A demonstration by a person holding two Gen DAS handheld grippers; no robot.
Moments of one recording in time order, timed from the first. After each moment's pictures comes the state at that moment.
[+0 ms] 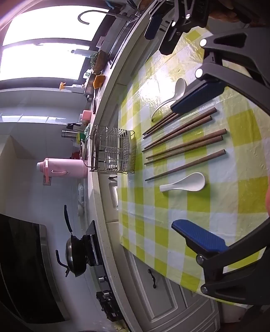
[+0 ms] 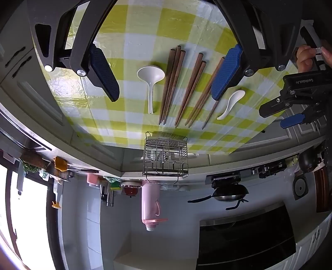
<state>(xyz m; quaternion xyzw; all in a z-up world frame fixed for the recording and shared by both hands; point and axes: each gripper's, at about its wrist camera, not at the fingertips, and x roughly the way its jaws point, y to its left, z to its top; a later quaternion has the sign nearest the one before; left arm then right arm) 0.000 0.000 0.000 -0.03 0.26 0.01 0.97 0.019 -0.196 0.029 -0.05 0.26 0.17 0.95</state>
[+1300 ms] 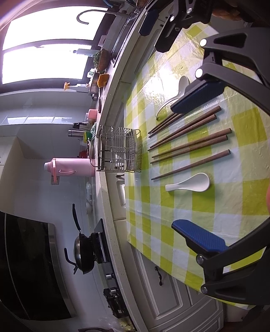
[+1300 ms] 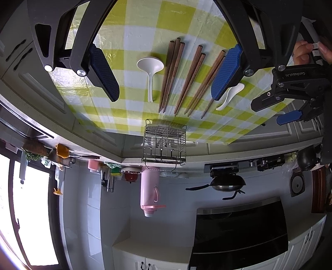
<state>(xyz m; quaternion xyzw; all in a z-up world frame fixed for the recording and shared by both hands) -0.002 -0.012 0.001 -0.01 0.23 0.02 0.97 0.001 -0.187 0.033 -0.06 0.21 0.17 0.96</state>
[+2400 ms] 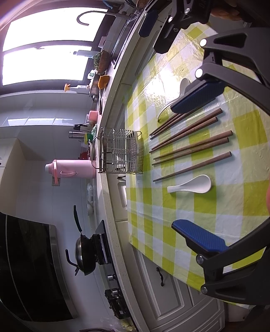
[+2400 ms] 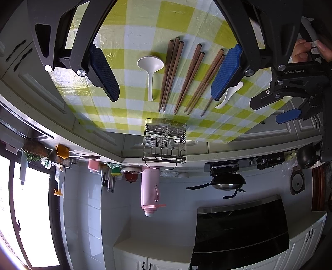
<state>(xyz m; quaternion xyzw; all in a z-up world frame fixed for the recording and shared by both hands) -0.003 -0.015 0.003 -0.01 0.23 0.02 0.97 0.000 -0.189 0.036 -0.05 0.21 0.17 0.96</state>
